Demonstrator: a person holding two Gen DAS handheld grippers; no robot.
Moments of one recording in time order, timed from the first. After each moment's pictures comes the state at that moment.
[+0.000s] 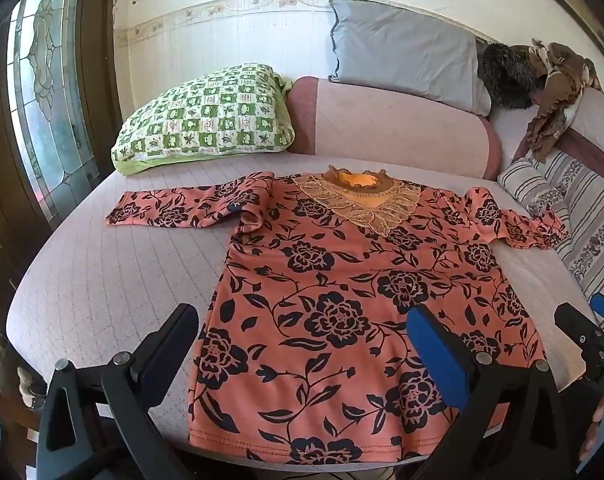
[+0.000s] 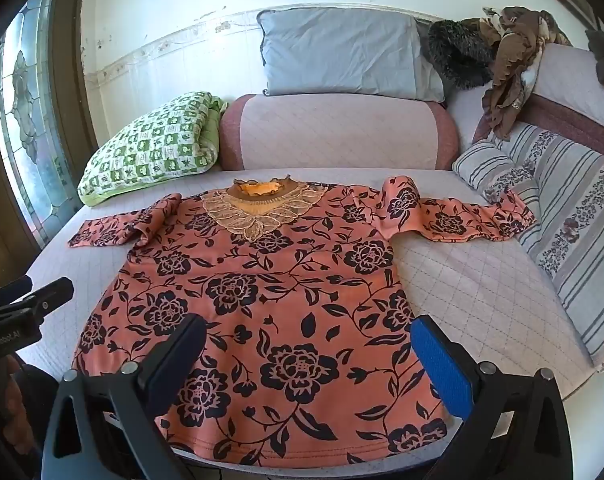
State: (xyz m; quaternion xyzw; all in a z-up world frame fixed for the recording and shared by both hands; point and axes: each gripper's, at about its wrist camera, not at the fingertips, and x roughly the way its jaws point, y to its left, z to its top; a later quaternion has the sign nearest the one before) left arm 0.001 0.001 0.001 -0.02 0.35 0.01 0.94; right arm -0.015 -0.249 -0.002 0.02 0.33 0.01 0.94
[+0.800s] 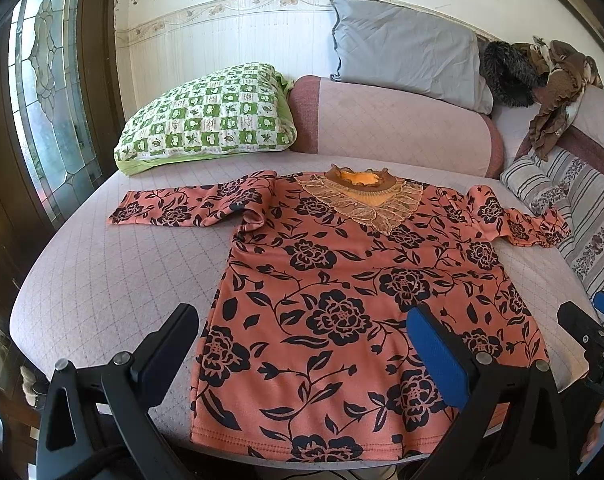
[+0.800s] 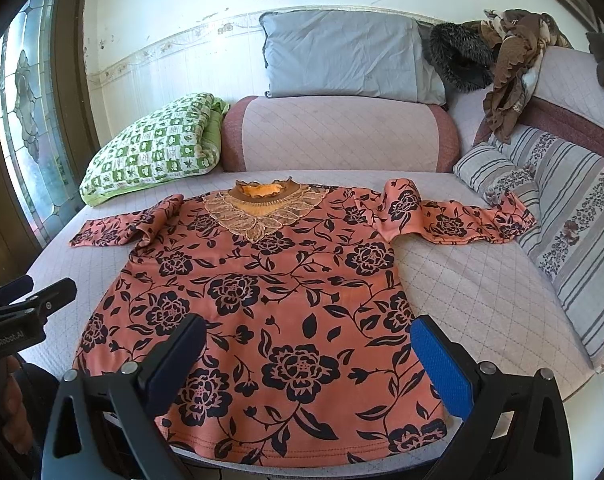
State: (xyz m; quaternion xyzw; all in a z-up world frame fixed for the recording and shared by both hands) left arm -0.004 0.004 0.001 -0.02 0.35 0.01 0.94; right arm -0.017 -0.249 0.000 0.01 0.33 0.01 0.94
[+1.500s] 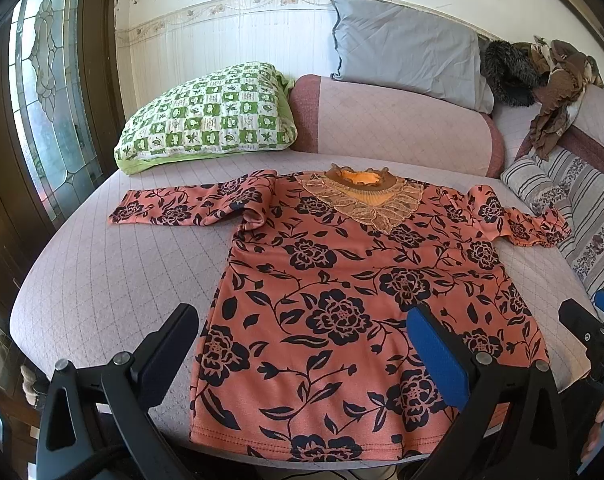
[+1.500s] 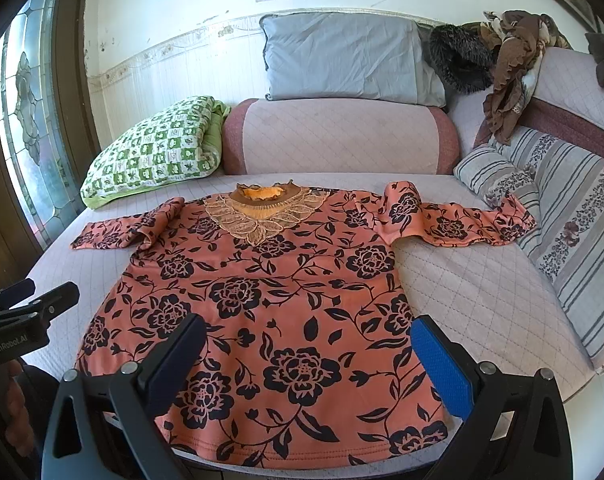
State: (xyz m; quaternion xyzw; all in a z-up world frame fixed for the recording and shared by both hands) left arm -0.003 0.001 0.001 -0.02 0.35 0.01 0.94; right arm -0.016 -0.249 0.002 0.02 0.33 0.01 0.94
